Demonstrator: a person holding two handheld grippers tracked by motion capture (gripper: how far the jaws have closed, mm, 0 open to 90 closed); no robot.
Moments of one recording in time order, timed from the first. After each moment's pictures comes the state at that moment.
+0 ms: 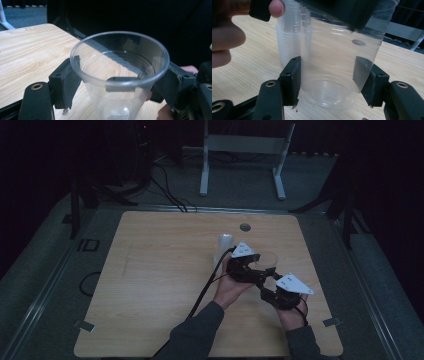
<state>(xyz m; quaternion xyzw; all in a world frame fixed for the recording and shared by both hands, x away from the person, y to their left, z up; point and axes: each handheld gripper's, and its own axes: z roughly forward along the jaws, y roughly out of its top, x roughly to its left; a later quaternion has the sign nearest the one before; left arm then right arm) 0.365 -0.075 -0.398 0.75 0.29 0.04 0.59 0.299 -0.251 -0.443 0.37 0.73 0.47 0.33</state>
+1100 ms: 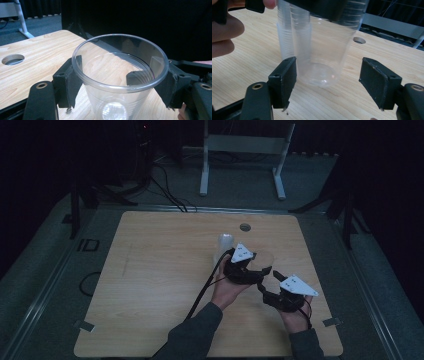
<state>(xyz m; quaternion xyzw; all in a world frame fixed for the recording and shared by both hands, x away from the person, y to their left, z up) 0.357 -0.069 -0.399 0.76 0.28 0.11 0.58 0.293 -0.261 -0.442 0.37 0.73 0.47 0.32</state>
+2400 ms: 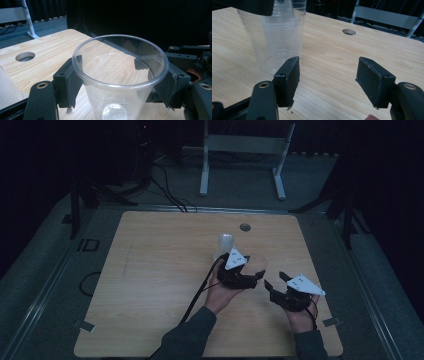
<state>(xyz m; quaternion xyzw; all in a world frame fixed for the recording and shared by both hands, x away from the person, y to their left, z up) 0.346 -0.054 -0.408 0.76 0.27 0.14 0.57 0.296 -0.279 -0.446 0.41 0.72 0.46 0.32</state>
